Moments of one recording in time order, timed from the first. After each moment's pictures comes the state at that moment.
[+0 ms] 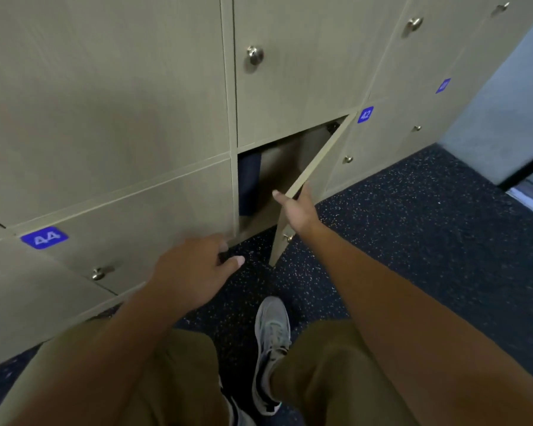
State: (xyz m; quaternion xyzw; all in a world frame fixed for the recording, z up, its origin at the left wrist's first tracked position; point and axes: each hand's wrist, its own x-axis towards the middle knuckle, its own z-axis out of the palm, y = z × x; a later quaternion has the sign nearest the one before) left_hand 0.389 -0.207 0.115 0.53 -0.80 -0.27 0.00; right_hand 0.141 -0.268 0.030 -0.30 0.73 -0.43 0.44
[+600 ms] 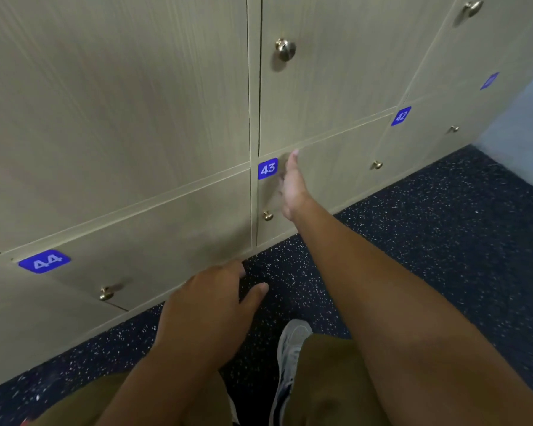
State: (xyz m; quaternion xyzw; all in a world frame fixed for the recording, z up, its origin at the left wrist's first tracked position) left_hand 0.380 -0.212 0.115 0.58 -0.79 -0.22 0.02; right_hand 0.179 -0.390 0.024 -0.22 0.63 -0.50 0.55
